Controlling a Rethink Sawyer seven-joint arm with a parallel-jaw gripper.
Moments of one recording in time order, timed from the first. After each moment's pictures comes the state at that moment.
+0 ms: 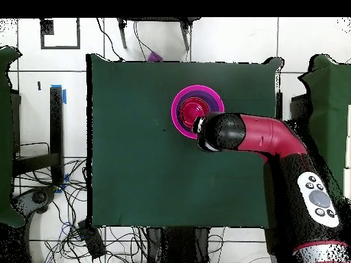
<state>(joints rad) -0.62 -0.73 0.35 1.62 -0.34 0.71 1.87</state>
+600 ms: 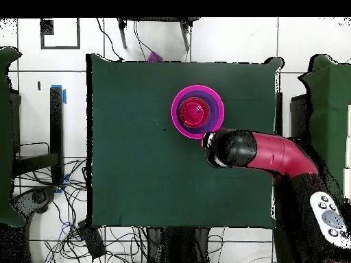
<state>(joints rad) -0.67 -0.77 0.31 1.73 -0.34 0.68 1.87</state>
